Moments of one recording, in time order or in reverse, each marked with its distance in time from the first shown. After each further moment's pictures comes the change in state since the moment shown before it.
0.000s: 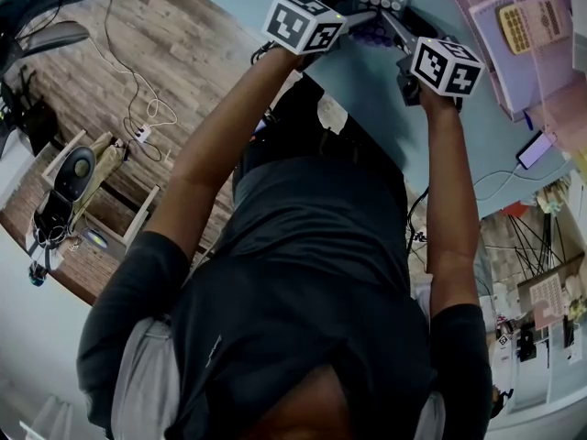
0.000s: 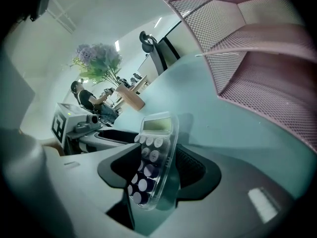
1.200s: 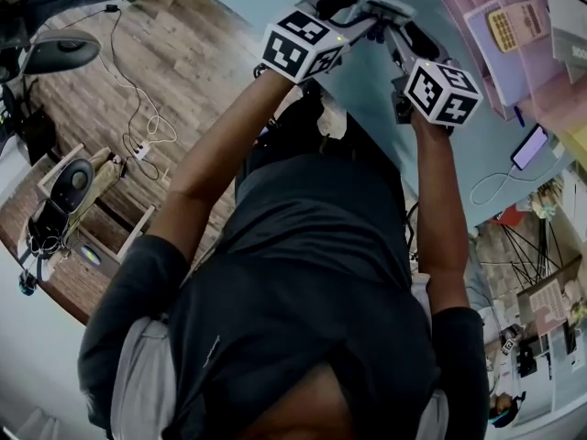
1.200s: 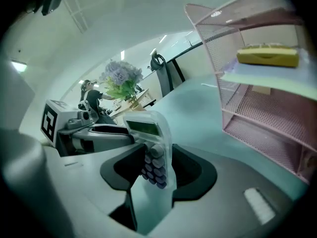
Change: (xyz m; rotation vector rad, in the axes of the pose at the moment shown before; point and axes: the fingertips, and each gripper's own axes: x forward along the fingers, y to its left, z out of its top) left arm -0.079 -0.038 0.060 0.177 -0.167 0.099; right arm -0.052 0.065 0.042 -0.078 -0.171 -0.085
